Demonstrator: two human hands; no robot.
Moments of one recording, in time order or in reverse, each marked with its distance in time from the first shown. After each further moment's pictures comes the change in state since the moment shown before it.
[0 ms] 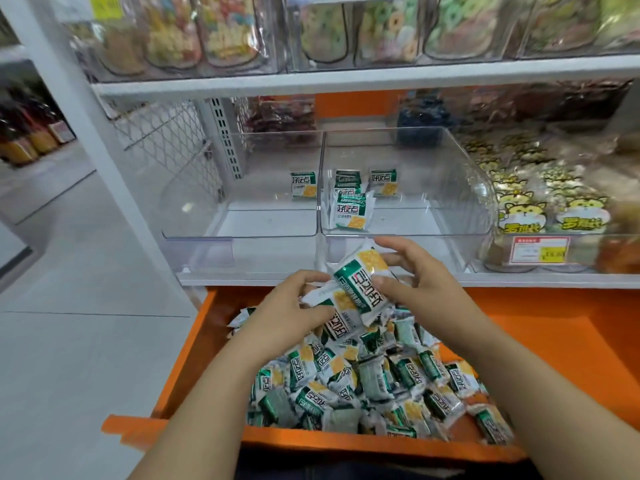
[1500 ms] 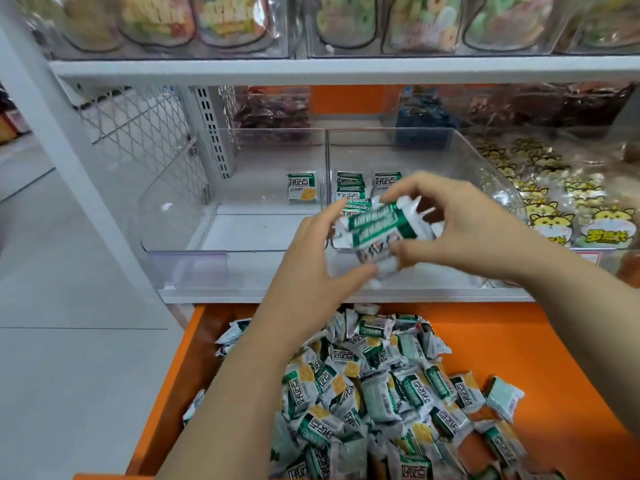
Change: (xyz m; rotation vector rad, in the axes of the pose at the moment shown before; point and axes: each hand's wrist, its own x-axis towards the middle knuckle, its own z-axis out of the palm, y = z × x) left_hand 0.043 0.033 -0.014 -0.009 0.198 0.375; right_hand 0.067 -0.056 -0.030 -0.536 -0.033 -0.232
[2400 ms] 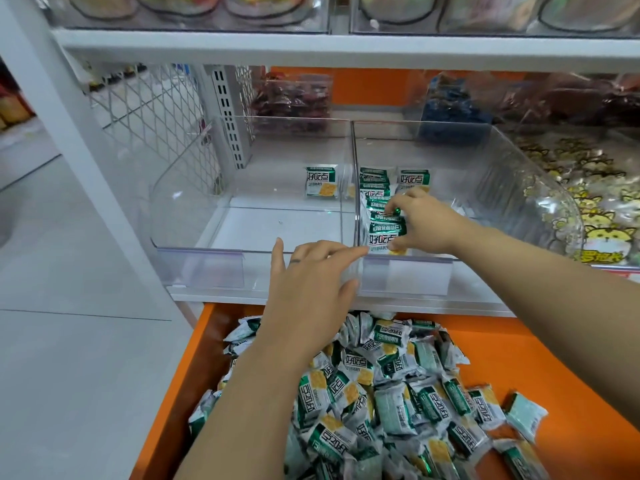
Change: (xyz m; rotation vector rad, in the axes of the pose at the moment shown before) left_hand 0.010 -0.040 -0.008 0.700 -0.058 -0.037; right_hand 0.105 0.098 0.064 -0.554 -0.190 0.156
